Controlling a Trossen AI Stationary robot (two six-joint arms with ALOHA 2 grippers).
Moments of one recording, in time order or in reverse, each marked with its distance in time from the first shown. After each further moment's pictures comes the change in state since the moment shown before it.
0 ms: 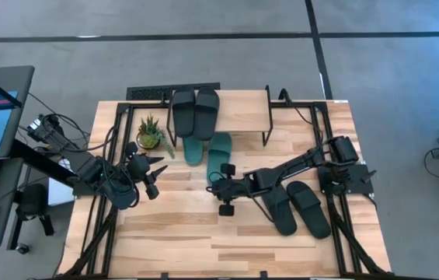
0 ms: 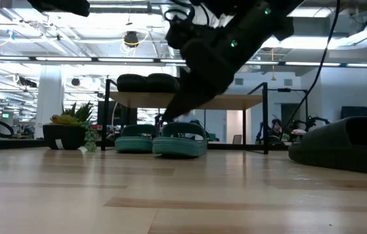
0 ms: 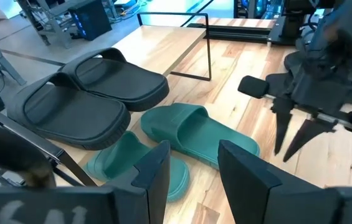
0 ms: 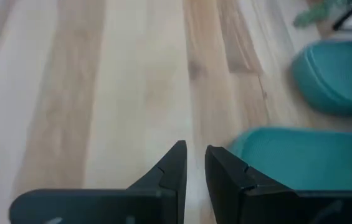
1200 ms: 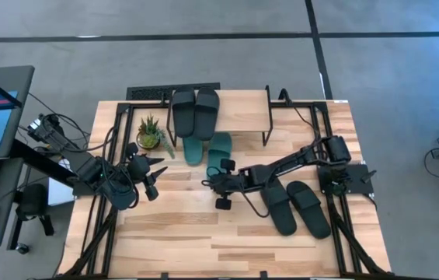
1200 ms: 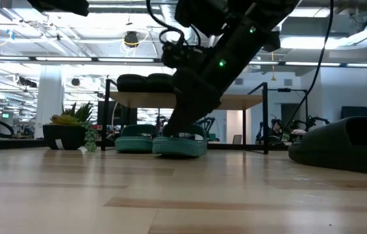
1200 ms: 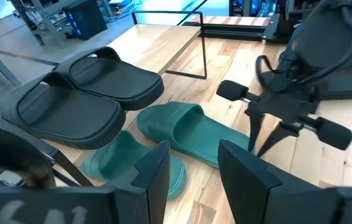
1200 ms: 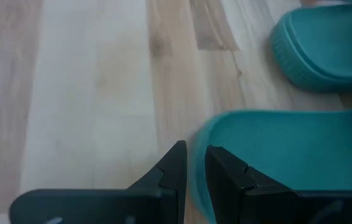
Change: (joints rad) left arm -0.007 0.000 0.000 0.002 0.014 0.008; right arm -0.064 0.062 0.036 -0.048 0.025 0.015
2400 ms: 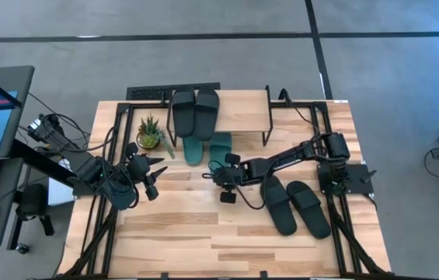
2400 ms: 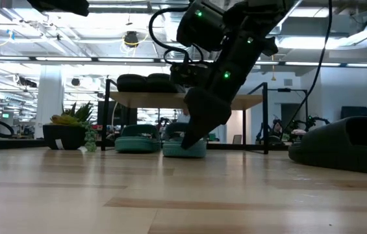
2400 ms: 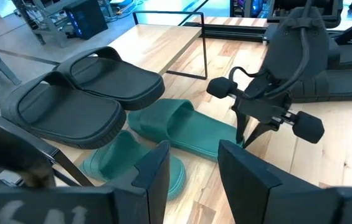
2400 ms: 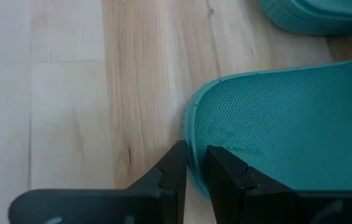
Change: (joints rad) left arm 0.000 0.000 0.000 0.000 -0.002 -0.008; right arm -0.072 -0.002 -0.002 -0.148 -0.027 -0.012
